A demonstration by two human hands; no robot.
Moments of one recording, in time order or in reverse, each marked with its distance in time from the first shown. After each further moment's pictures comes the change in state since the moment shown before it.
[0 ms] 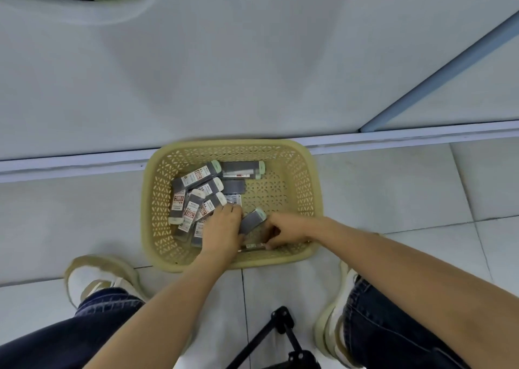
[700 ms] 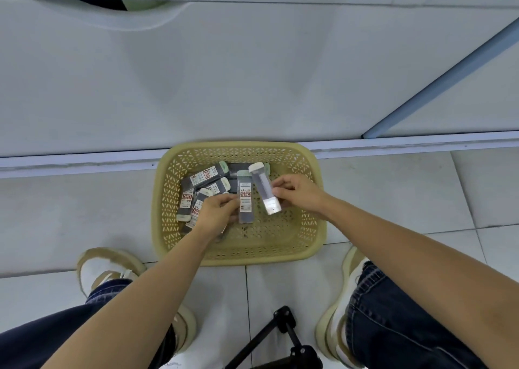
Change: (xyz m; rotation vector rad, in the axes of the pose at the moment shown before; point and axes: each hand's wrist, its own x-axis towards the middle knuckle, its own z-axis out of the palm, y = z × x) left_hand 0.009 -0.018 -0.030 -1.350 -0.022 -0.351; right_hand -0.012 -0.002 -0.041 0.732 0.476 0.023
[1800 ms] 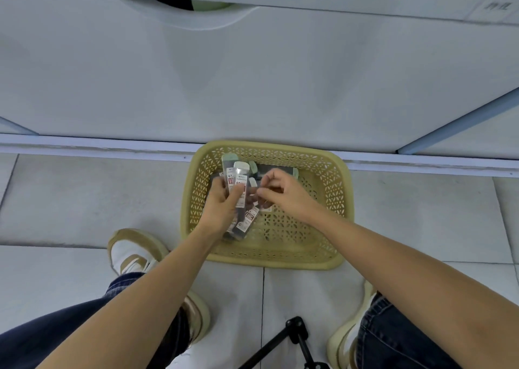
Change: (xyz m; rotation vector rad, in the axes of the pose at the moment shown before) left_hand -0.028 0.019 -0.033 -0.226 0.075 0.225; right_hand 0.017 -0.038 0.064 0.043 -0.072 -0.238
